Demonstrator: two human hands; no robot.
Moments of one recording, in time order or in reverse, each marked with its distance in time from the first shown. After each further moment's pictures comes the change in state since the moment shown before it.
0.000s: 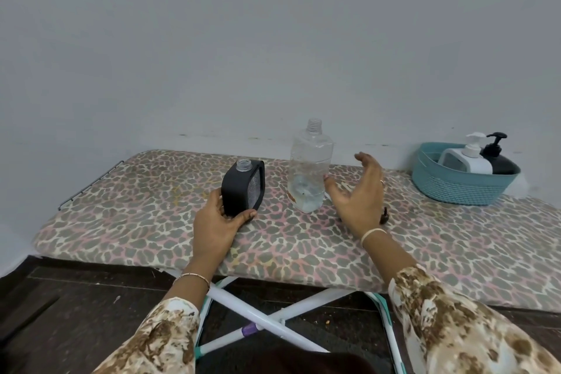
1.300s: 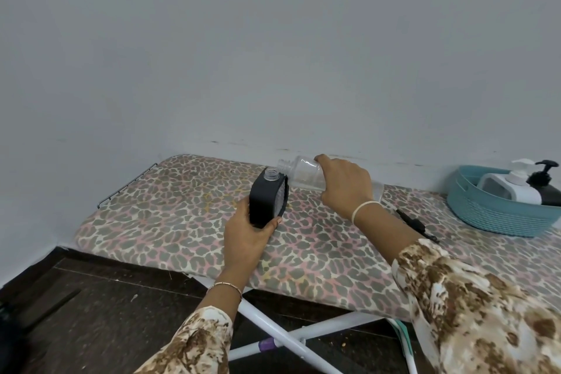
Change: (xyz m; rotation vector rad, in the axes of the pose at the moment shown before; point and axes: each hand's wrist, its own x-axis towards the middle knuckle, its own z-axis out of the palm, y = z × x) left_hand 0.005 -0.007 -0.001 -0.016 0.068 -0.033; right_hand 0.041 -0.097 0.036 -0.646 -0.464 -0.386
